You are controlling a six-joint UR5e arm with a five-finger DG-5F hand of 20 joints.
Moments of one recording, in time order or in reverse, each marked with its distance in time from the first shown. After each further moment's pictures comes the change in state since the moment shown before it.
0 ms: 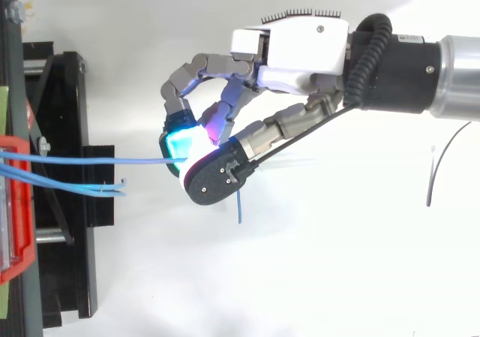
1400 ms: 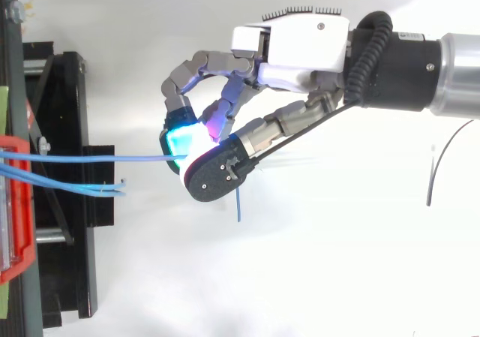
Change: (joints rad) arm -0.003 0.000 -0.001 0.000 0.000 0.000
